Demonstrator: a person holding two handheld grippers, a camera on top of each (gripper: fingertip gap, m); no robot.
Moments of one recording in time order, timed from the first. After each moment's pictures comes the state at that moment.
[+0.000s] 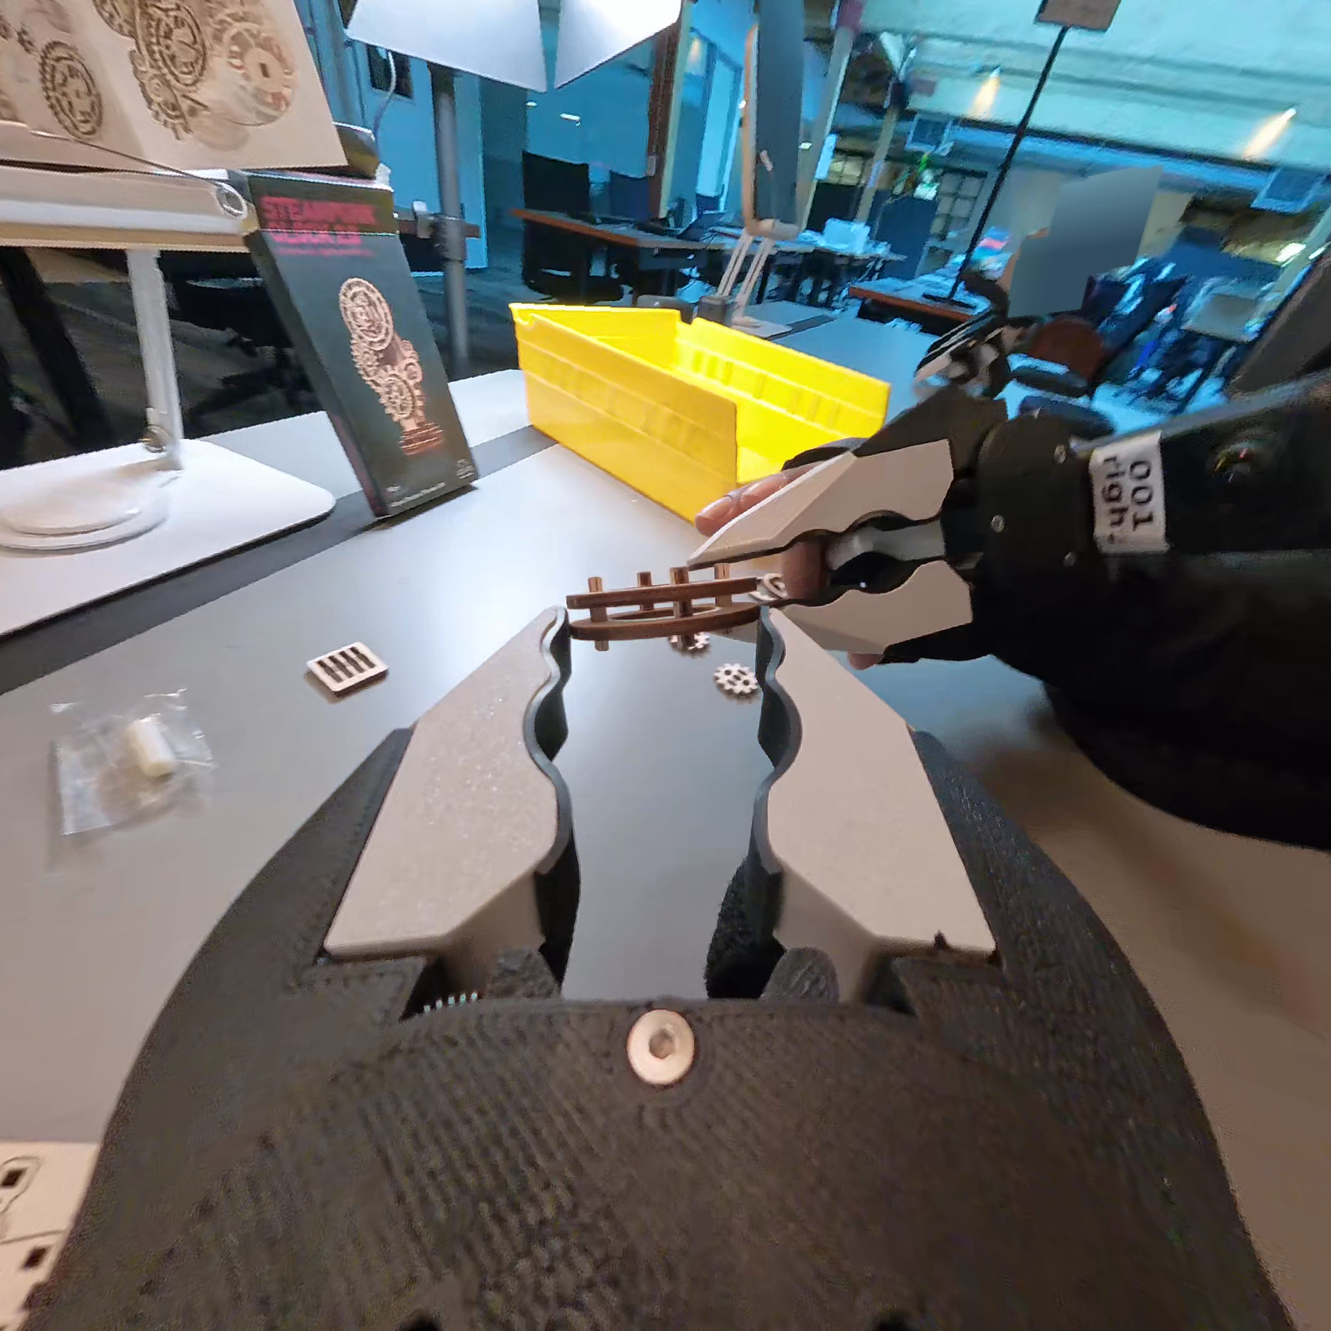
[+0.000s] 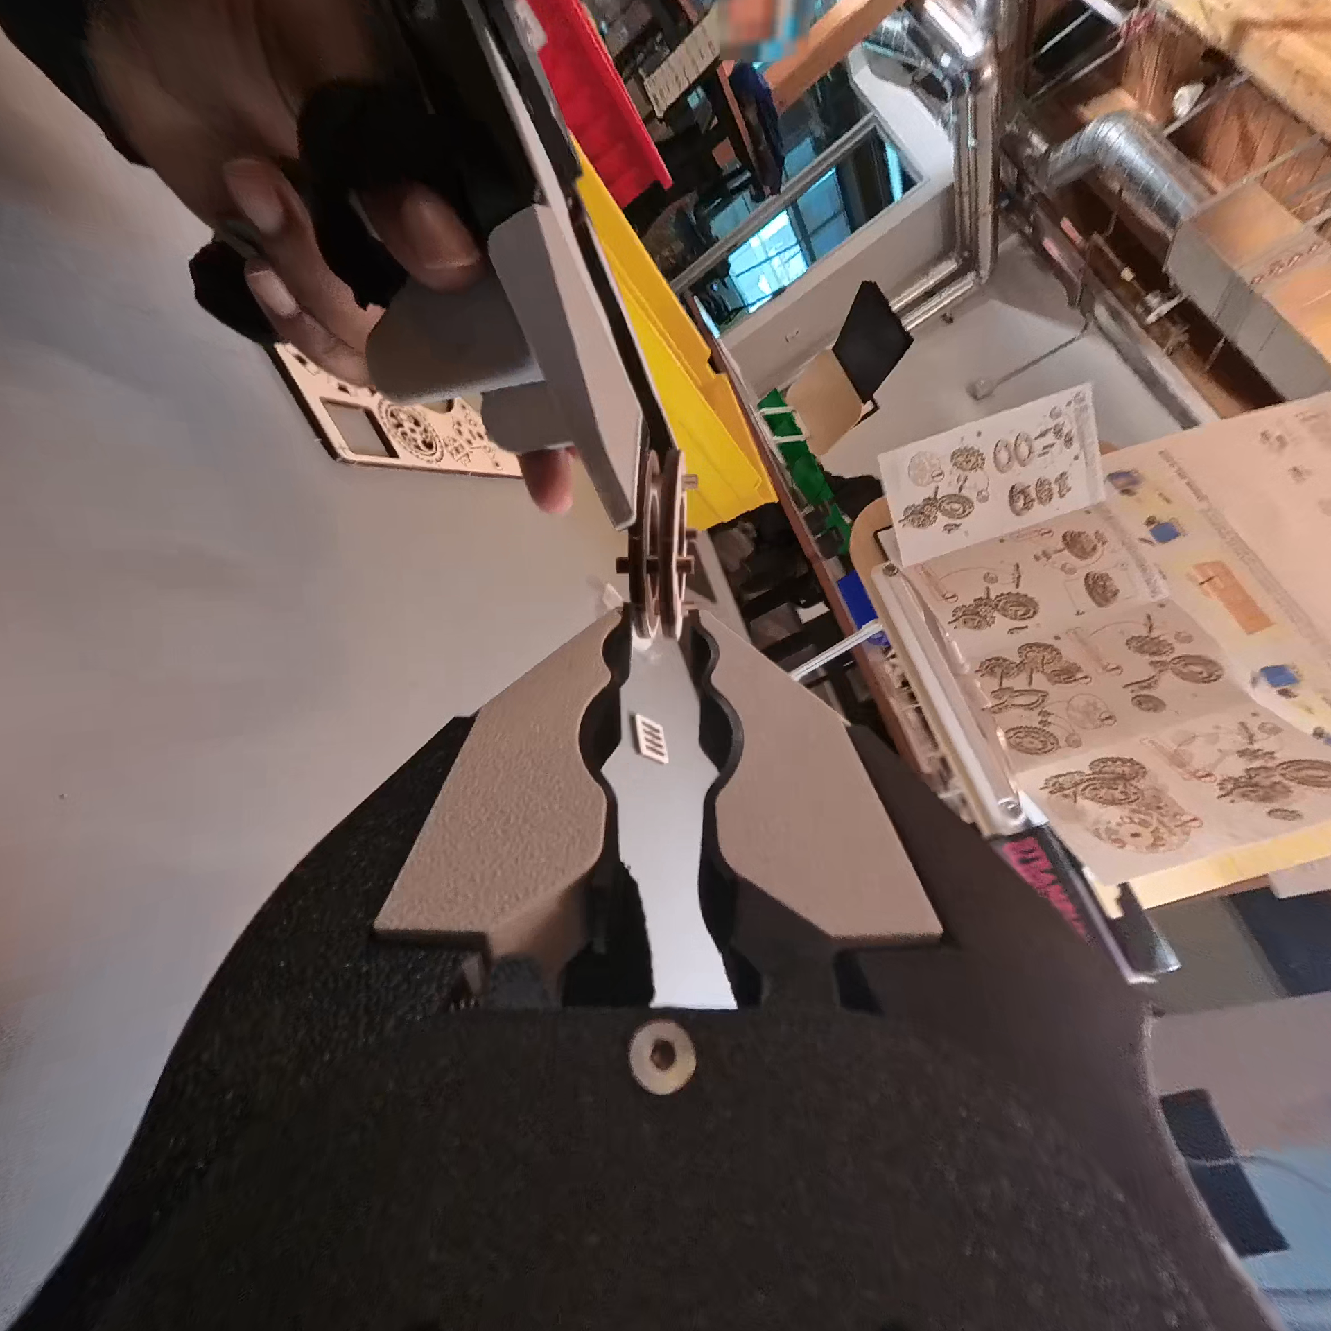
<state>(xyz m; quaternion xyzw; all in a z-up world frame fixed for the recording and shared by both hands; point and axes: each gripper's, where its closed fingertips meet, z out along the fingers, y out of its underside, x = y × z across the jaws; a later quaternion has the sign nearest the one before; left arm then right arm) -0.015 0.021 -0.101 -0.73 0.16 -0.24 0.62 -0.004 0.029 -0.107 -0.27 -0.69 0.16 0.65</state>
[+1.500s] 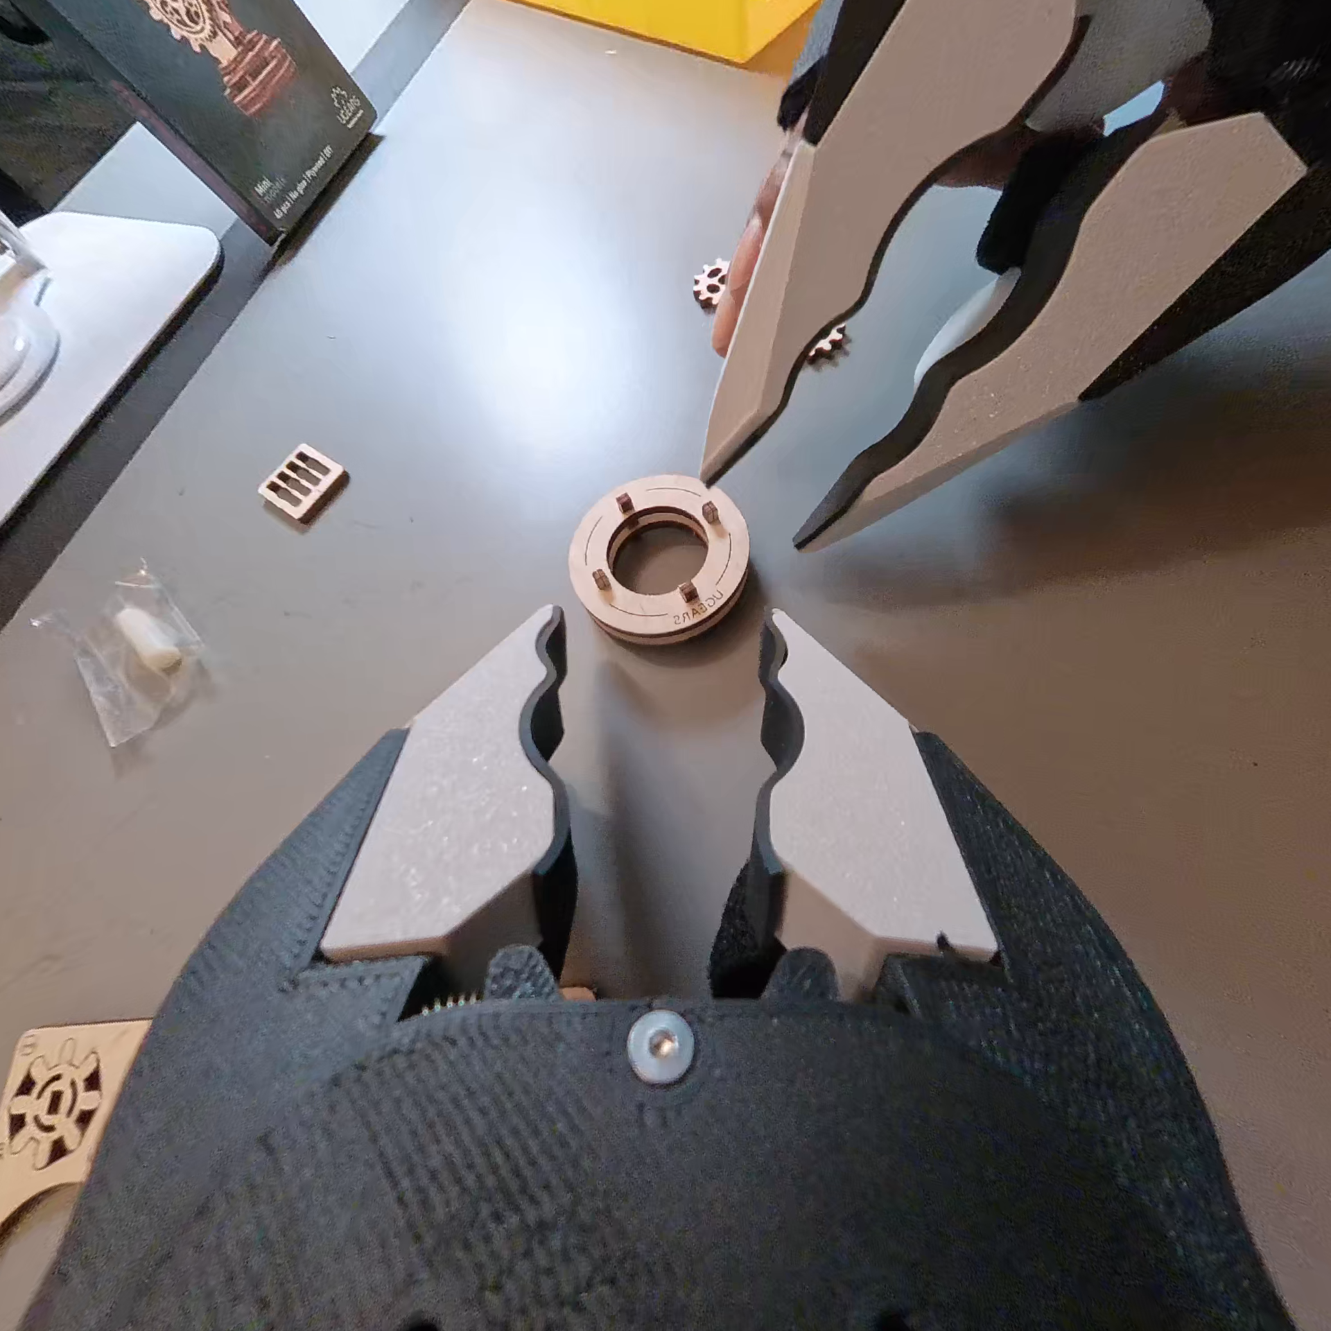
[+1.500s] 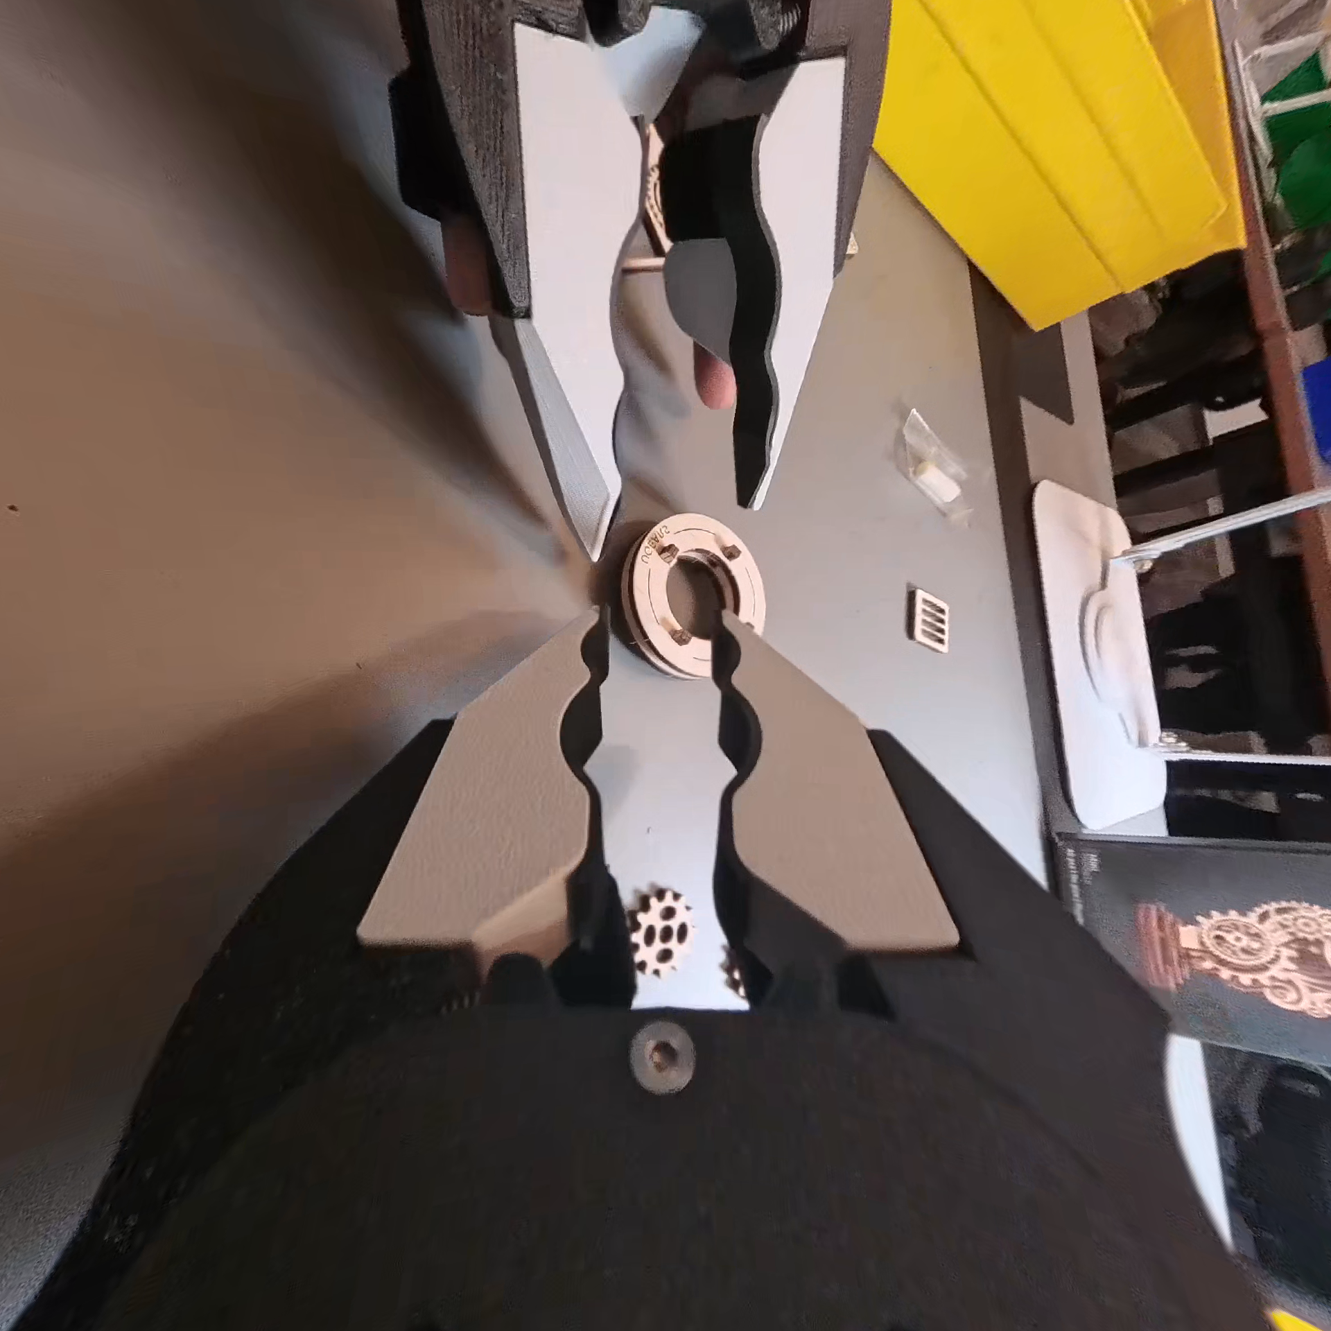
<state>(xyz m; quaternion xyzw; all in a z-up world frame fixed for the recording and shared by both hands) -0.017 0.017 -0.198 -0.83 0.32 -0.07 0.45 0.008 0.014 -0.186 -0.37 -0.82 0.15 0.41</state>
